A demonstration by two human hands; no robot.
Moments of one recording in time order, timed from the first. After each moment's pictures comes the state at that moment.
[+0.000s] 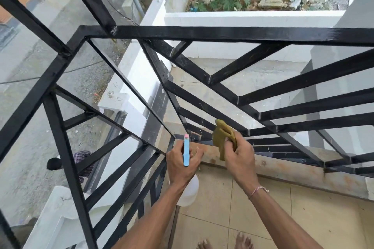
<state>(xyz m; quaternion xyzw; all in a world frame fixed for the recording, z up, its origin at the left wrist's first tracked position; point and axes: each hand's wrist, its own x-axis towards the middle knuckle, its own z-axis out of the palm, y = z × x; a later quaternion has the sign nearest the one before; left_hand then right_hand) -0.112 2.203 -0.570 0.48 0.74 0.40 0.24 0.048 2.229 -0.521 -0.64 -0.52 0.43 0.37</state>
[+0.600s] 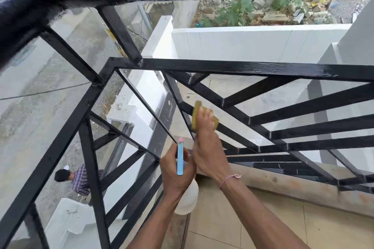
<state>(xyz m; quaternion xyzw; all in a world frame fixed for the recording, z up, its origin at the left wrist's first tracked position) -0.149 2.212 -0.497 0.50 0.68 0.49 0.22 -0.044 2.273 -0.455 -0.50 -0.72 0.38 0.30</state>
